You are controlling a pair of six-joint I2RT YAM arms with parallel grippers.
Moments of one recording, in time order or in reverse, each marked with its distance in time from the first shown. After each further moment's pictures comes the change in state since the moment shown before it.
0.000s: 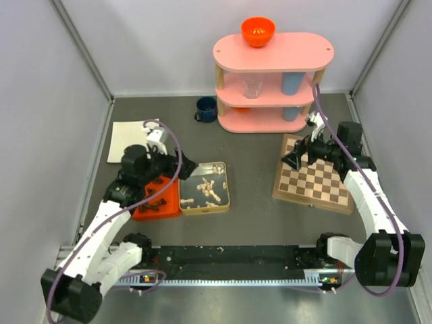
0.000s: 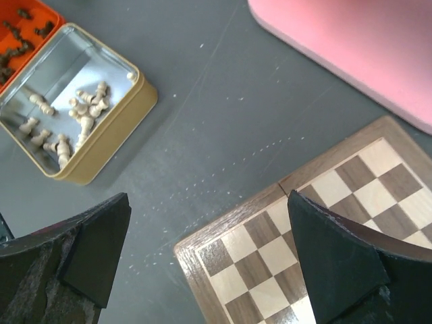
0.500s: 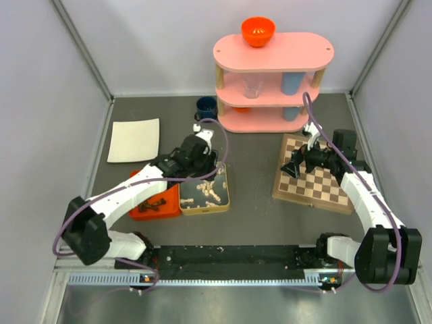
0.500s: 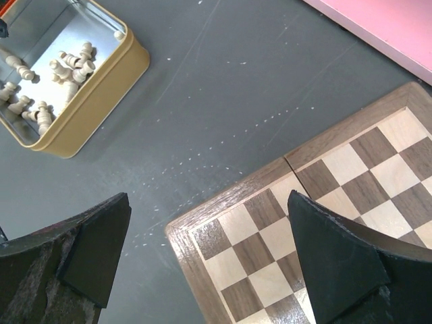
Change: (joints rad) left arm -0.431 0.477 0.280 -0.252 -0.450 -0.053; right arm 0.000 0.011 -0.103 0.001 -0.007 -0.102
